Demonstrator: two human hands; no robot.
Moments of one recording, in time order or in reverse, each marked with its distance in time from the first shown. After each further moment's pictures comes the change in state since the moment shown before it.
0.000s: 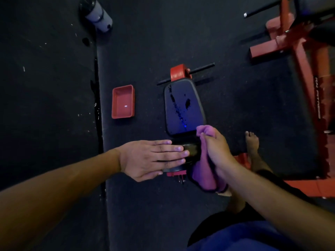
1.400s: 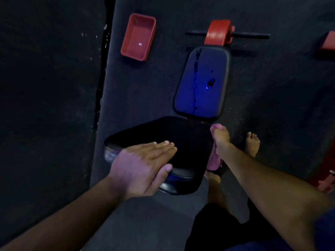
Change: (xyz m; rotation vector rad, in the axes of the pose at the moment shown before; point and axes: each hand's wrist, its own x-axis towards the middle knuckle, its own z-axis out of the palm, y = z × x) left_hand 0.046 0.047 0.002 -0.369 0.213 -1.066; right_hand 0.196 0.052 -0.003 -0.506 -0.027 0.396
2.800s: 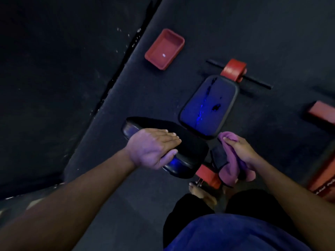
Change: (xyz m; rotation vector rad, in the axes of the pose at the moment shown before) left_hand -0.006 0.008 0.006 0.037 0.182 -0.050; right_hand -0.059 -0.074 -0.100 -0.520 -0.333 -0.470
